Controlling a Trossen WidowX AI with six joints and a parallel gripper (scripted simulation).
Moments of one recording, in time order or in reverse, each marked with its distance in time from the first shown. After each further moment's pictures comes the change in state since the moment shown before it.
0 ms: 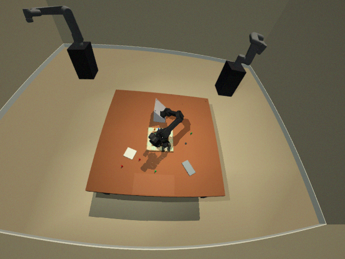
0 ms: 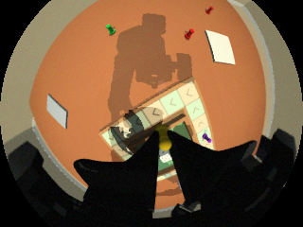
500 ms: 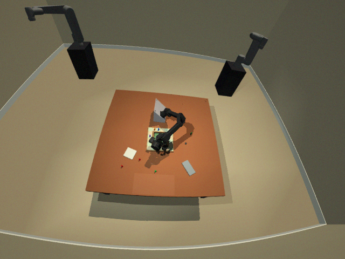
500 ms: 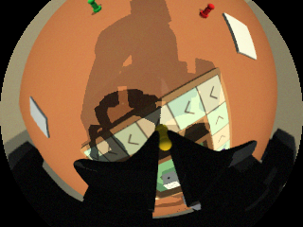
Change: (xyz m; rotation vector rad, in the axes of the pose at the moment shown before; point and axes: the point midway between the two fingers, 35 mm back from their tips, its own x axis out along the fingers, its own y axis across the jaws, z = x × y) arm 0.083 0.001 -0.005 -0.002 0.011 0.003
